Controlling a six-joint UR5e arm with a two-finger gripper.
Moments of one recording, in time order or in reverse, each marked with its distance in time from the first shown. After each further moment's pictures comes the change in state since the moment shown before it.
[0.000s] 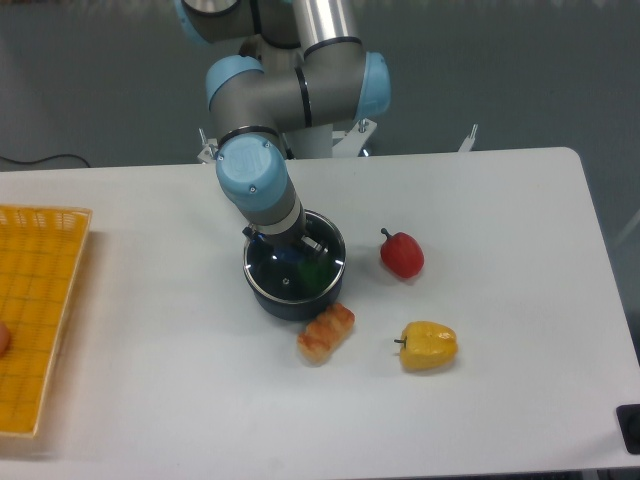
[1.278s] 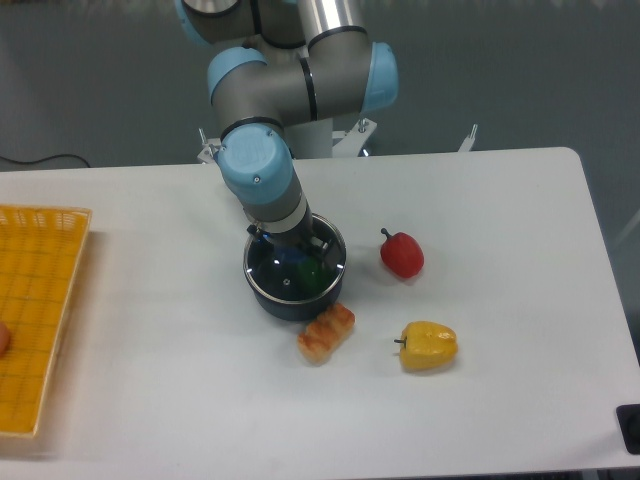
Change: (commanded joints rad) arm 0.029 0.005 0.098 -0.008 0.002 0.006
